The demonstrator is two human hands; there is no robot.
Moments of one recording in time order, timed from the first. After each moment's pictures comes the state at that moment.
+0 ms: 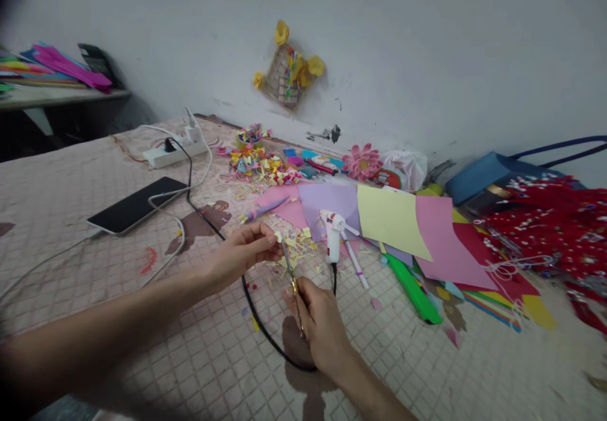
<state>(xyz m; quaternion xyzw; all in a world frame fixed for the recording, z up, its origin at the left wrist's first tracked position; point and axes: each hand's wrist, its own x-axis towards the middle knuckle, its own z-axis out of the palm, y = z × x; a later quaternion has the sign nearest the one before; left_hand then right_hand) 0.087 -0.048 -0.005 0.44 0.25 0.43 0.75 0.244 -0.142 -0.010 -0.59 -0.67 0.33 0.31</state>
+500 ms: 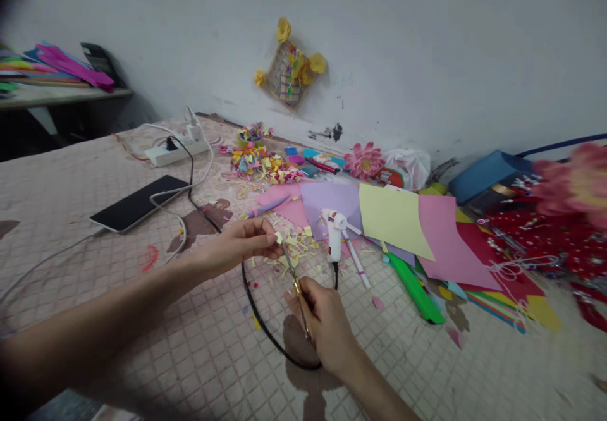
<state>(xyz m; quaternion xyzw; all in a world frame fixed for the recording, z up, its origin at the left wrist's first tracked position) 0.076 -0.037 0.004 0.50 0.23 0.35 0.76 0.251 -0.142 -0.008 -0.58 -0.66 0.36 0.30</state>
